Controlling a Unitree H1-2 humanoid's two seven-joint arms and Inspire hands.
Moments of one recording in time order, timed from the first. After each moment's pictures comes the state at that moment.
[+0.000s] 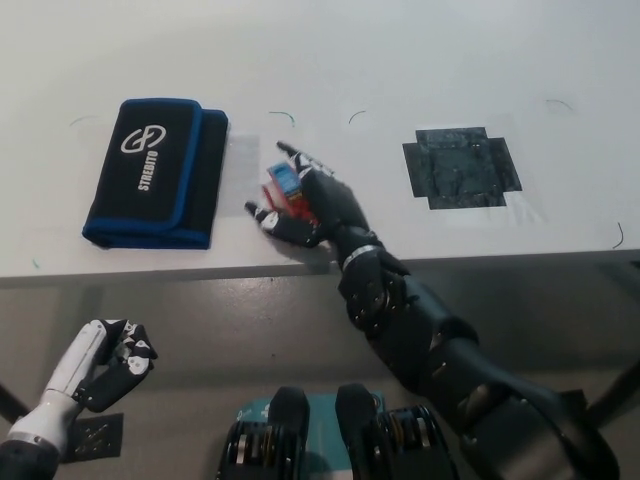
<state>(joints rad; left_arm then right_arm) -0.12 0.37 0.00 0.14 0.16 -0.08 -0.13 -1.01 0.16 0.38 1.31 -0.42 -0.28 -0.35</state>
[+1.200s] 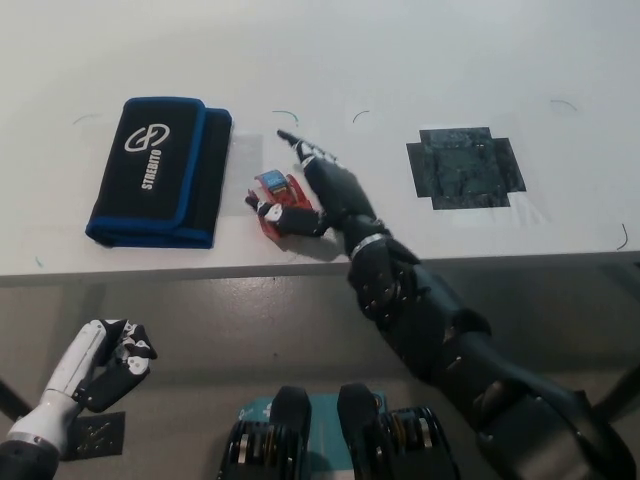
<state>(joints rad) -0.12 0.37 0.00 0.14 0.16 -0.08 -0.13 -0.99 0.09 0.39 1.17 -0.43 -0.28 -0.33</state>
